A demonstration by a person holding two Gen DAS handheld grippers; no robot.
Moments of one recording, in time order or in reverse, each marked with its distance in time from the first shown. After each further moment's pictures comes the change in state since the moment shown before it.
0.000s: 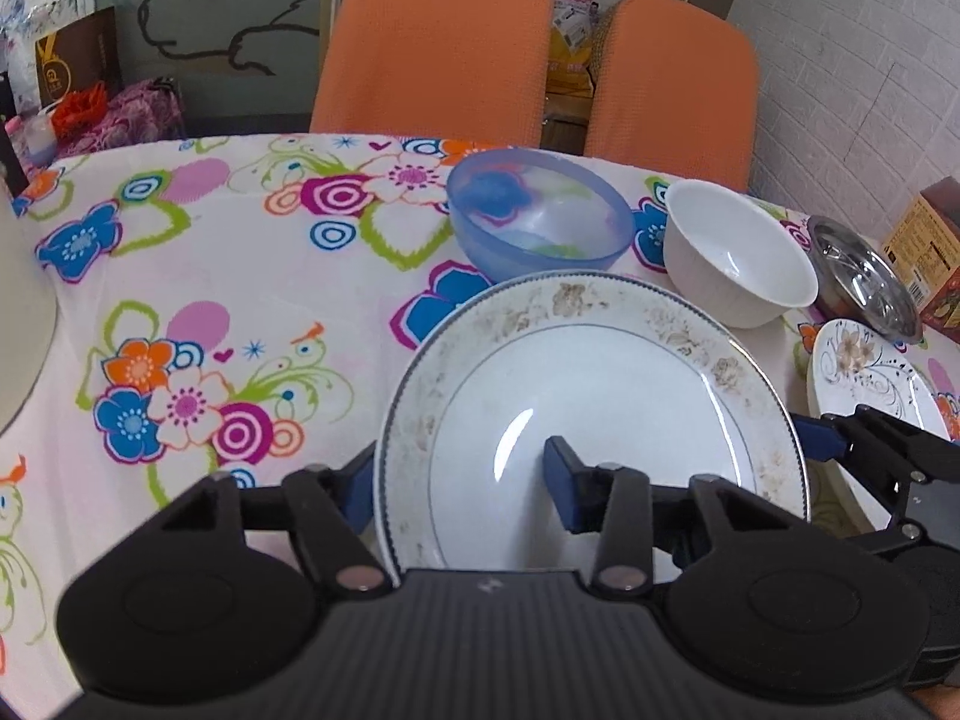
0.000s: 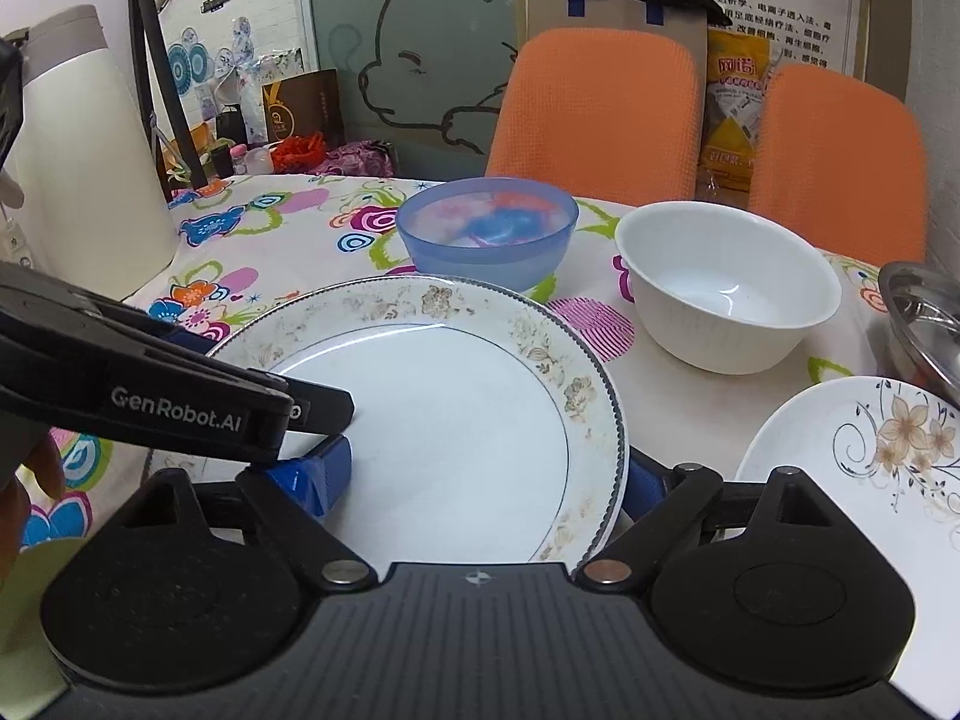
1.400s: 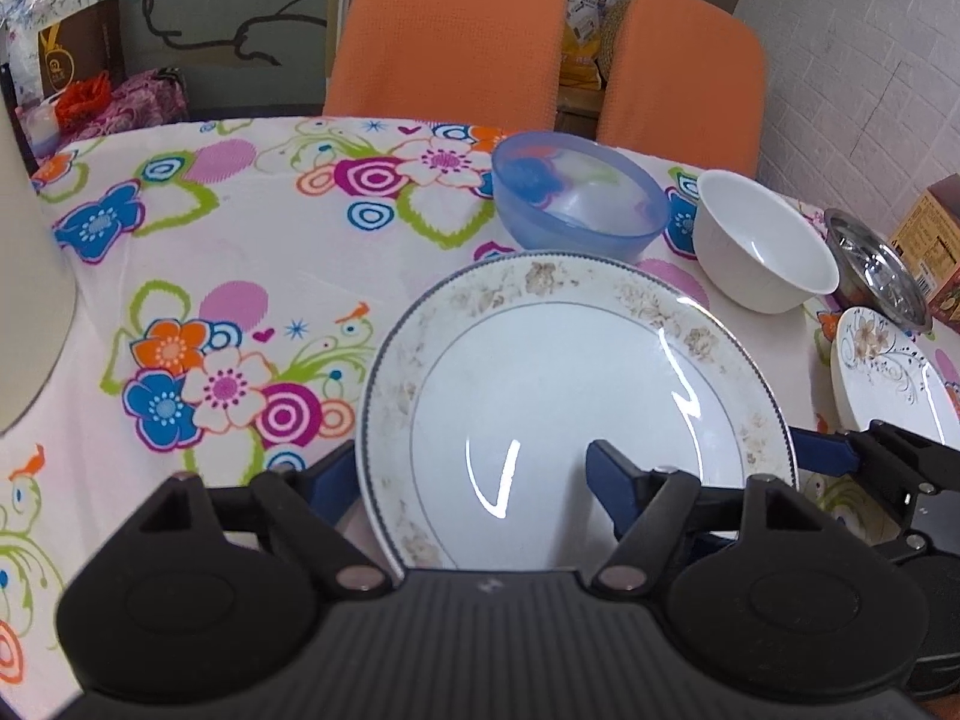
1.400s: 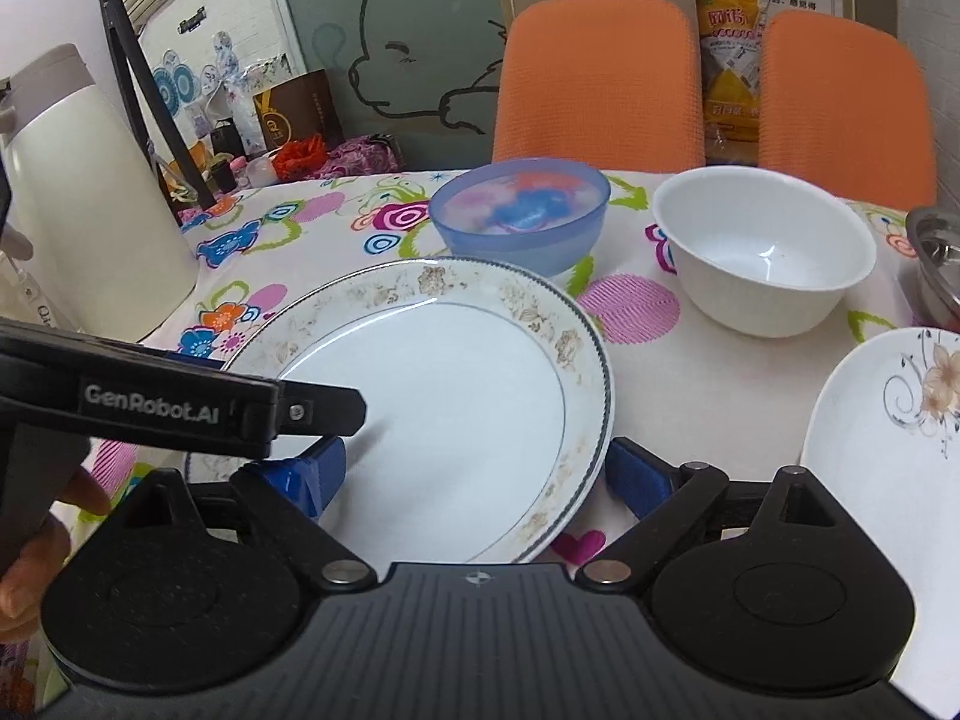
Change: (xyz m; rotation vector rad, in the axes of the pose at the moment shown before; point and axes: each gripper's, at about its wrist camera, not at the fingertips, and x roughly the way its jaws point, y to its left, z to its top) left arm 0.002 0.021 -0.009 0.009 0.026 0.014; right arm 0.002 0.016 0.001 0.105 0.046 0.043
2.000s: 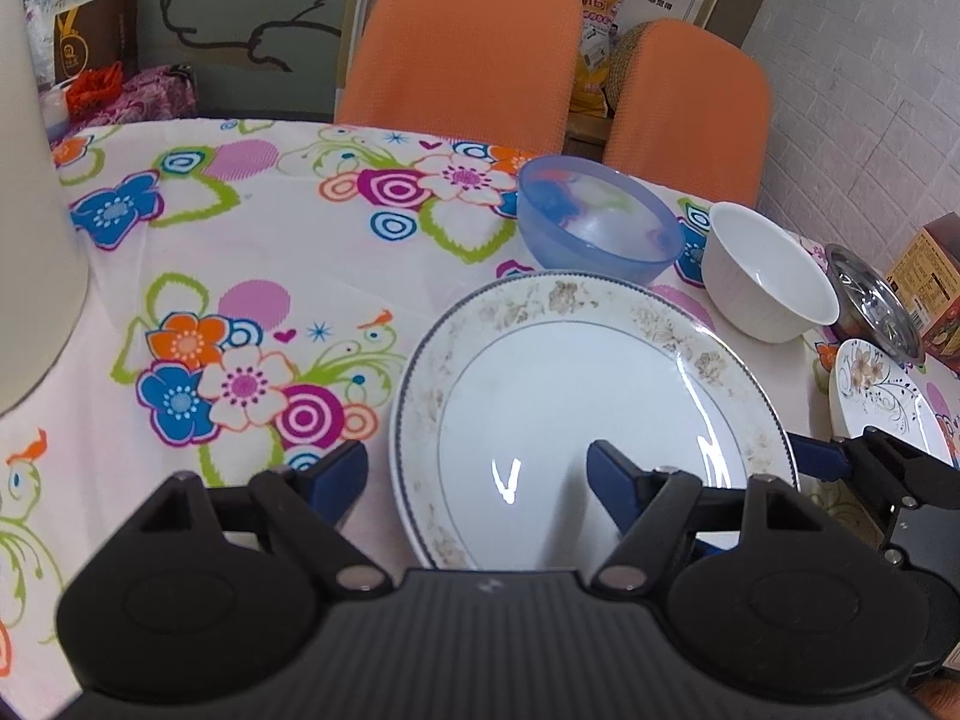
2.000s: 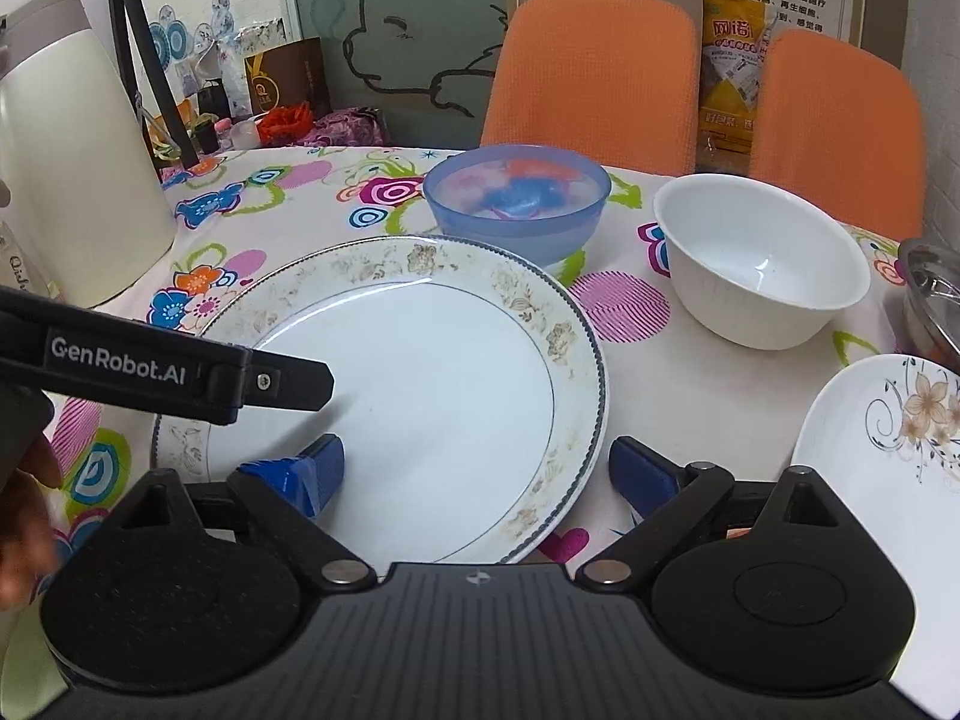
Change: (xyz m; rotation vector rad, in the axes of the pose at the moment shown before) left arm -0.005 0.016 -0.005 -0.058 -0.055 -0.029; right arm 0.008 0.010 0.001 -0.095 0.027 -0.084
